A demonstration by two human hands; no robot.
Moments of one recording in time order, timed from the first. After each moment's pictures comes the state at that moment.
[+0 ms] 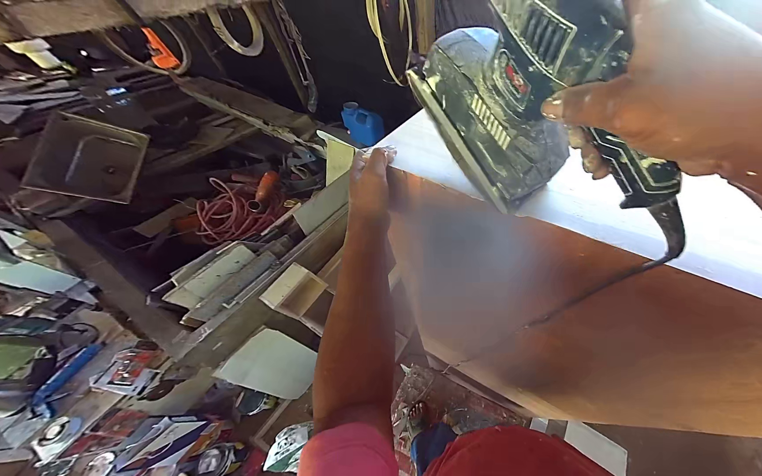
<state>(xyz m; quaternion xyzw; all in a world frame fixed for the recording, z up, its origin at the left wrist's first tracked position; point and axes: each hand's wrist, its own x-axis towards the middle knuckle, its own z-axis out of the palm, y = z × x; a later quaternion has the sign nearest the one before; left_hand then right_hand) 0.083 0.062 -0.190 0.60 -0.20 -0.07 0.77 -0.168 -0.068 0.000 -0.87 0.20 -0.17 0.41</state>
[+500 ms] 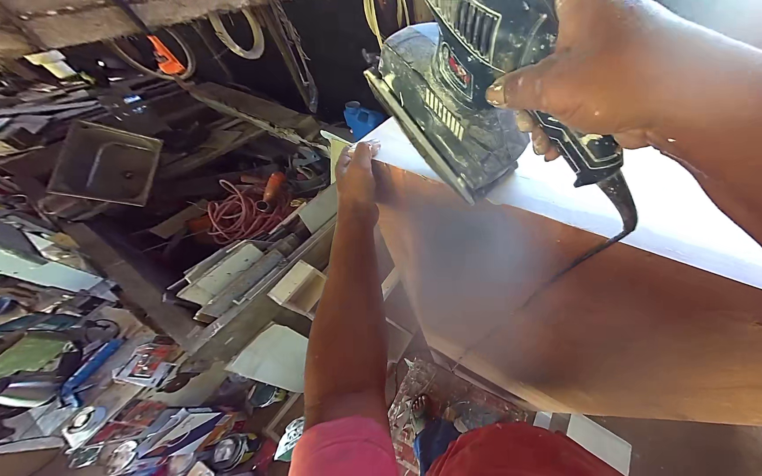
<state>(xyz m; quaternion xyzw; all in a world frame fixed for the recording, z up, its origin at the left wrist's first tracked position) 0.081 0.061 -0.190 0.62 -0.20 -0.03 0.76 -0.161 -0.063 0.002 -0.88 0.18 -0.14 0.41</state>
